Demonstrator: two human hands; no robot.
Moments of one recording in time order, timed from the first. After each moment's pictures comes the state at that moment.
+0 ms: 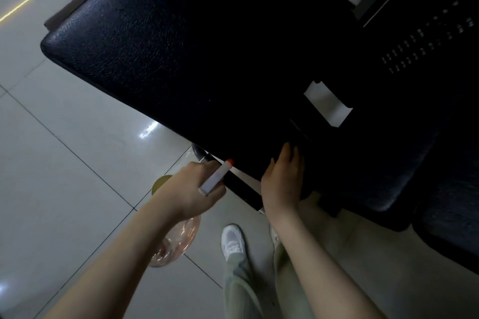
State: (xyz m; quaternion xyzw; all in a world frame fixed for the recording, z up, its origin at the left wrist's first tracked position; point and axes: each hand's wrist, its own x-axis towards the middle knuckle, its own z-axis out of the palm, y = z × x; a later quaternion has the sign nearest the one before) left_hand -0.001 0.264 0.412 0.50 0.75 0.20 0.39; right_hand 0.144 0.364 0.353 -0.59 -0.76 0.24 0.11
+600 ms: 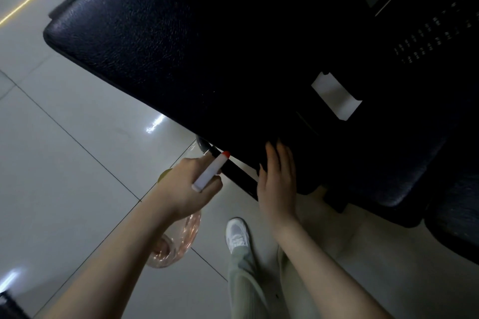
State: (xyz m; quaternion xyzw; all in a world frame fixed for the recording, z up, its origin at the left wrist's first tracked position) left_hand -0.003 0.248 0.412 0.47 0.77 0.23 0.38; right_hand 0.154 0.341 0.341 -0.45 -0.84 0.22 0.19
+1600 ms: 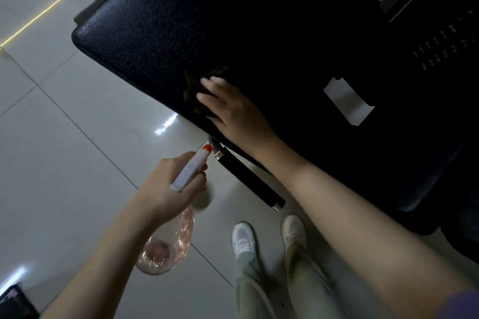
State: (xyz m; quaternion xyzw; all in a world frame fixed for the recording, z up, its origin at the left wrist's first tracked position) left_hand -0.016 0.224 0.441 0.36 0.81 0.29 0.36; right_hand 0.027 0.401 0.376 -0.08 -0.96 0.21 0.19
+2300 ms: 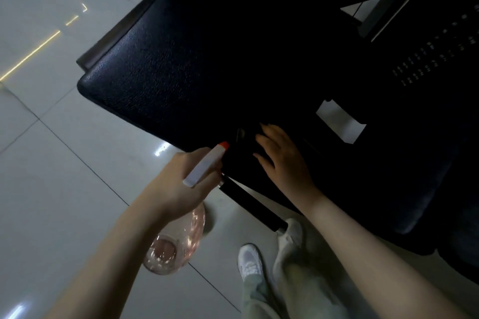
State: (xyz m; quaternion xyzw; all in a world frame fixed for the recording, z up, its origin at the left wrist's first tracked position) left_hand -0.045 0.276 0.475 0.44 0.75 0.31 0.38; right_hand 0.109 0.428 0.347 -0.23 -0.93 0.19 0.21
